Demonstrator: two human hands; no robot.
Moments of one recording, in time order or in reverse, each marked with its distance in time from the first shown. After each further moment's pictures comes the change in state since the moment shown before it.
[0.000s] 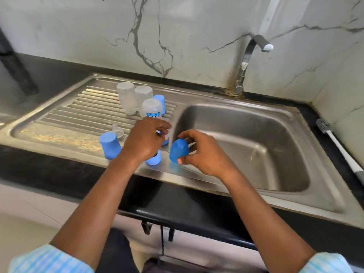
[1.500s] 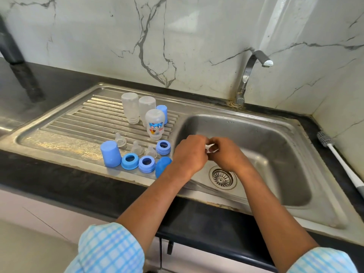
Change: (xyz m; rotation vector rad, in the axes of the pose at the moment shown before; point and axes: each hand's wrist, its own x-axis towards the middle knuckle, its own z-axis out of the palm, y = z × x) left_hand 0.005 0.060 0.078 0.256 -0.117 0.169; right_hand 0.030 0.048 -0.038 -0.258 0.072 0.160
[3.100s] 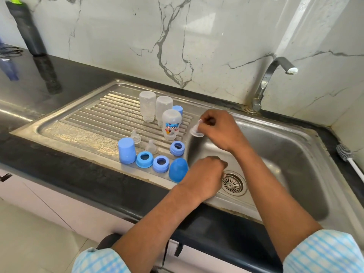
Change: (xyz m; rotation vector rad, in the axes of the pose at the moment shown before) left_hand -0.039 -0.005 0.002 0.116 -0.121 0.143; right_hand 0.026 -0.085 -0.012 0.193 0.121 -0.311
